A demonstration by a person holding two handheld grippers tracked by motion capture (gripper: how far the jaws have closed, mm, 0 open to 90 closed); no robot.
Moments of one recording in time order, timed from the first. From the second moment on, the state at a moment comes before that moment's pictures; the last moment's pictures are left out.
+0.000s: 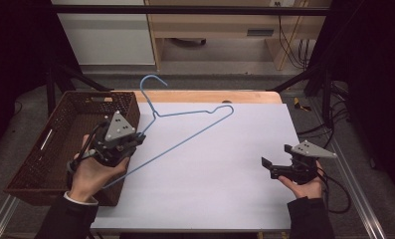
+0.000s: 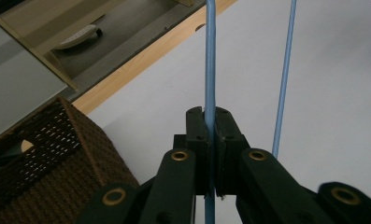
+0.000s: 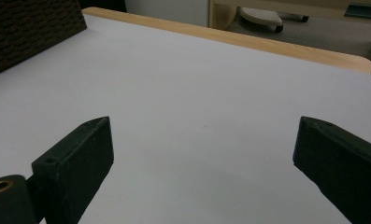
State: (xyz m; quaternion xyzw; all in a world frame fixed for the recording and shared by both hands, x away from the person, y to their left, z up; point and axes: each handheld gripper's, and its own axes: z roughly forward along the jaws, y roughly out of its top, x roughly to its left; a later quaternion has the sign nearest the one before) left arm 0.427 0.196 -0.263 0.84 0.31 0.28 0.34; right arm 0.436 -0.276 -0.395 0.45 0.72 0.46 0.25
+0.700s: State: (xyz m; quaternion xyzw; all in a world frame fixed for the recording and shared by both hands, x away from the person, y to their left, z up) left arm 0.454 0.260 -0.234 0.81 0.37 0.31 0.32; right arm 0.436 -0.274 -0.395 0.44 0.73 0.46 0.25
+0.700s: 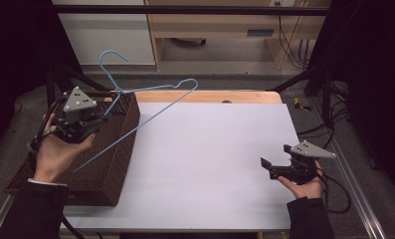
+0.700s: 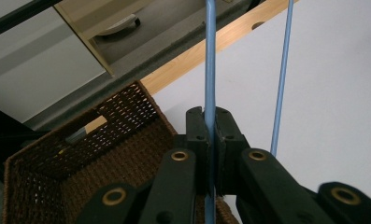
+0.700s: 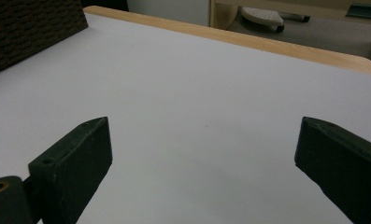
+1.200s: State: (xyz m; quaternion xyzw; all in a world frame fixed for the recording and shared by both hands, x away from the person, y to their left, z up) left arm 0.473 0.303 -0.240 0.80 0.41 0.32 0.31; right arm 0.436 -0.274 -0.396 0.44 0.73 0.46 0.25
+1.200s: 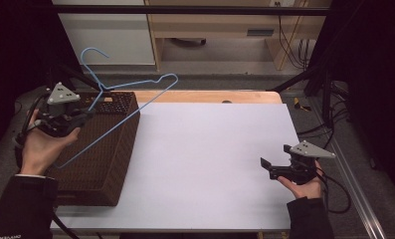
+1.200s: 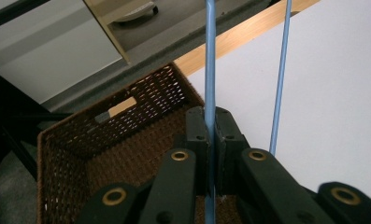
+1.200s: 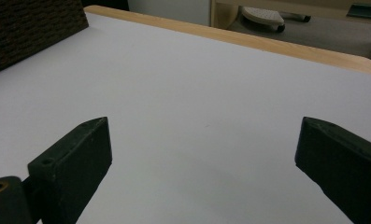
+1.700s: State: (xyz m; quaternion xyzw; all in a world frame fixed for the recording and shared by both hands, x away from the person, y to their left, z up) left arm 0.483 0.353 -0.259 0.77 0.46 0.34 0.29; right arm 0.437 -0.273 -0.397 0.44 0.73 0.46 0.25
